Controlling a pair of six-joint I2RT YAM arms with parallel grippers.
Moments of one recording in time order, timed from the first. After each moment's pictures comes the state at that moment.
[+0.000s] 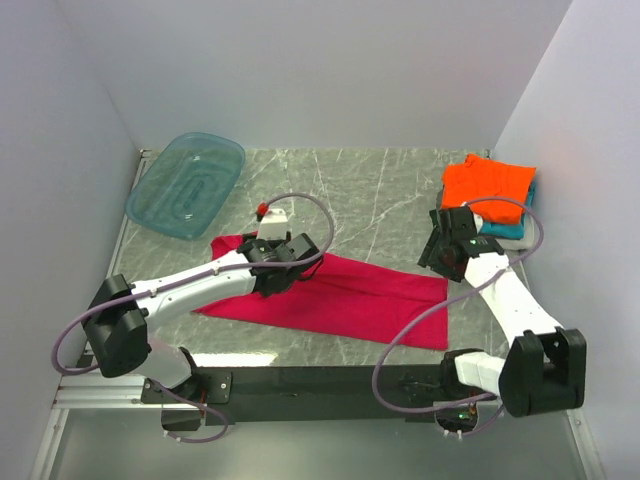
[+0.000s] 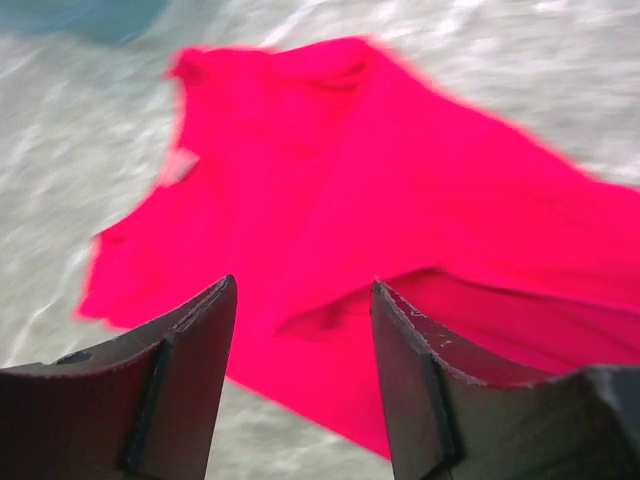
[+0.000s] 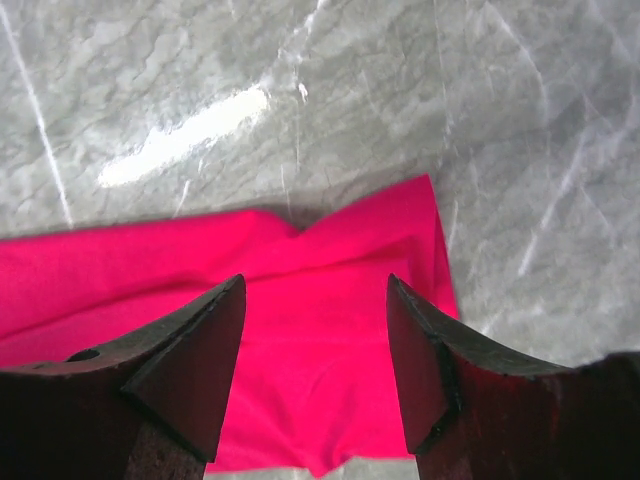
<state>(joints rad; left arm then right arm) -0.96 1.47 1.12 -0.95 -0.91 -1.00 0.11 1.17 0.82 -0.71 0.18 0.54</state>
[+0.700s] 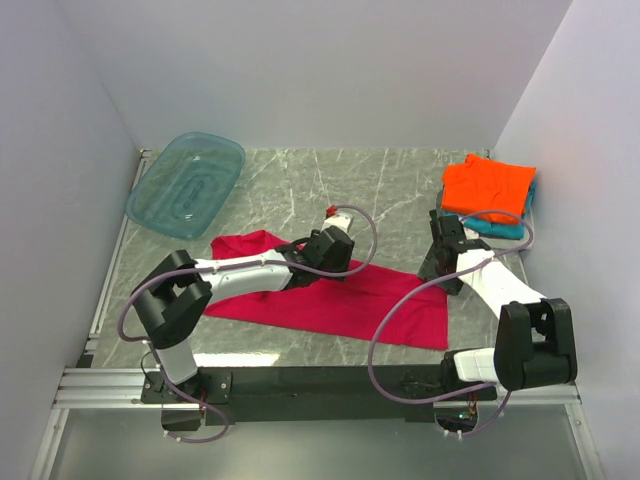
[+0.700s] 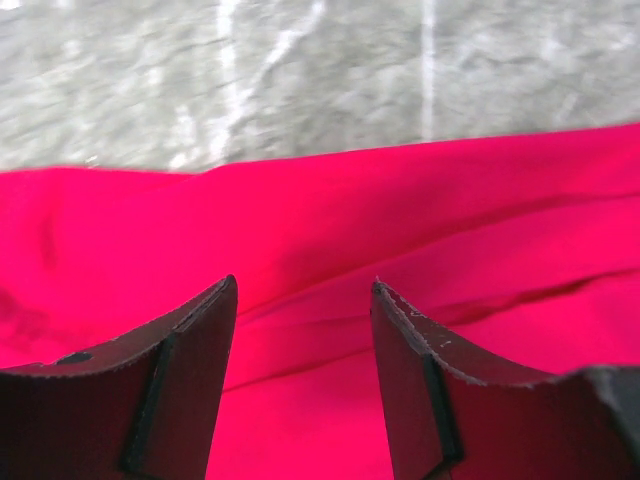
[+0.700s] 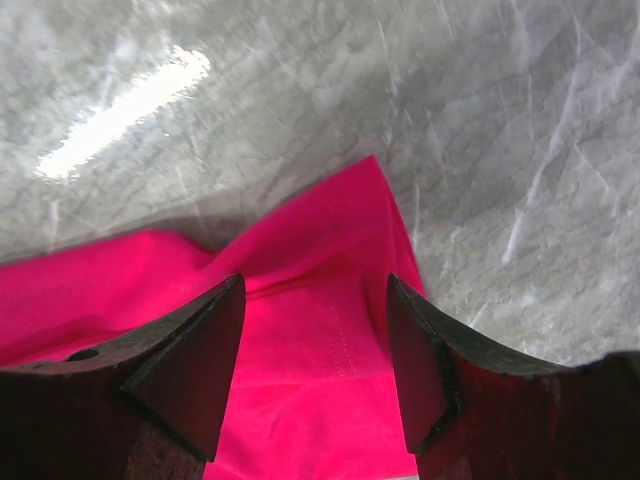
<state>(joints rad) -0.97 1.74 1.13 -0.19 -0.36 -0.49 0.11 1.31 0.74 -0.66 0.25 0.61</state>
